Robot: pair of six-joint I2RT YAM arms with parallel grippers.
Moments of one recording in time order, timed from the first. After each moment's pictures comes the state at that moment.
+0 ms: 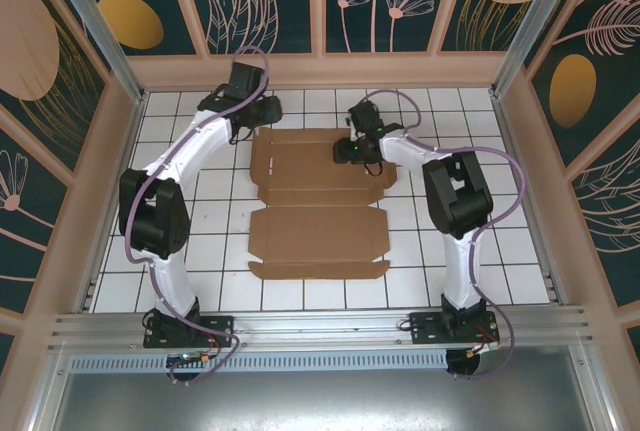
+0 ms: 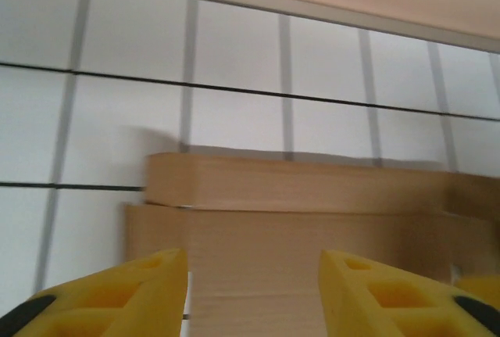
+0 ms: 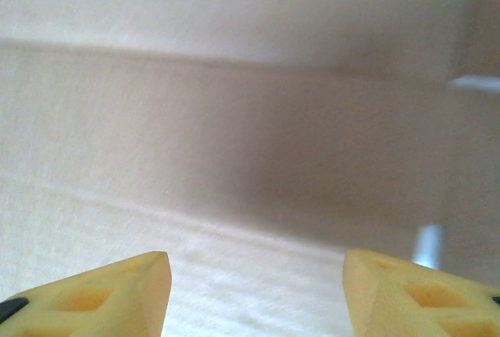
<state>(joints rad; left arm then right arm) -0.37 1.90 1.69 -0.57 -0.01 -0.46 0.44 2.07 1.50 -0.42 -0.09 0.33</state>
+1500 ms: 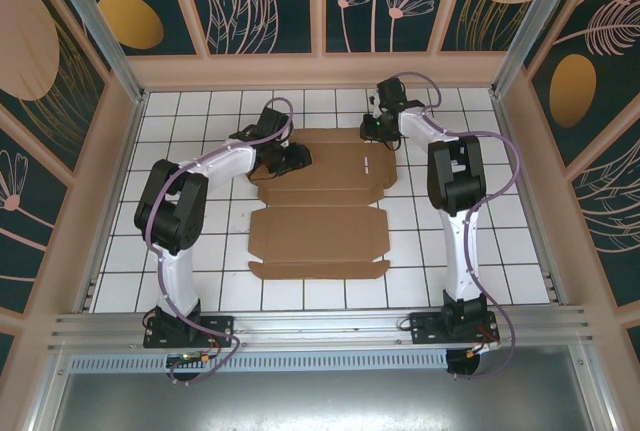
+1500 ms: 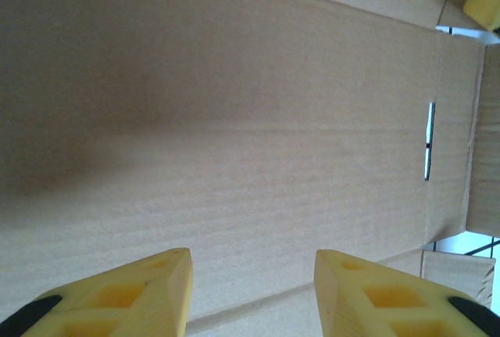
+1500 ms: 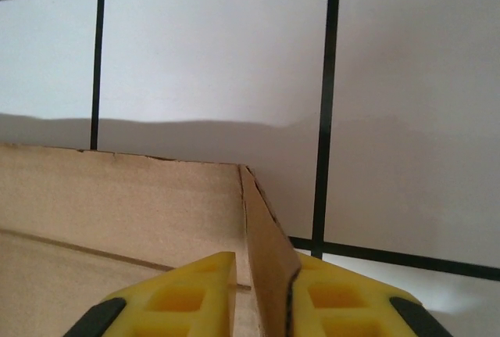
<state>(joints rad) -0.44 1.98 1.38 -0.38 0.29 -0.68 0.27 2.32 1.84 -0.54 -0.21 0.26</state>
